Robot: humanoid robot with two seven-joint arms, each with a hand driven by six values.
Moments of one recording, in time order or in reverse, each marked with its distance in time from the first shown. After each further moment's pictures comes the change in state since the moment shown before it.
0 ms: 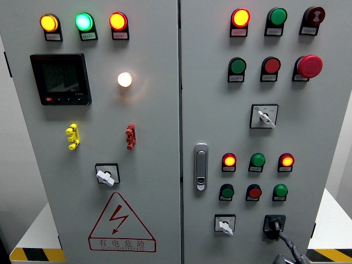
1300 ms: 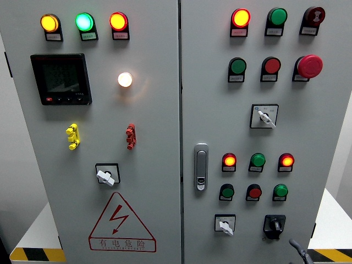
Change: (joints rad) left arm 0.000 0.000 0.000 0.000 0.000 0.000 0.000; right arm -0.087 0.000 0.029 0.070 -0.036 0.000 0.022
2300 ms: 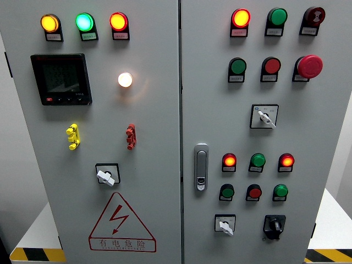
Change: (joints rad) left arm 0.000 0.000 0.000 0.000 0.000 0.000 0.000; right arm -0.161 -0.006 0.021 0.094 -0.074 0.001 0.020
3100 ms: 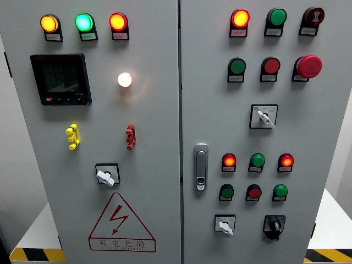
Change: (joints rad) left arm 0.000 0.000 0.000 0.000 0.000 0.000 0.000; right arm -0.139 -0.009 0.090 -0.112 -0.011 0.199 0.002
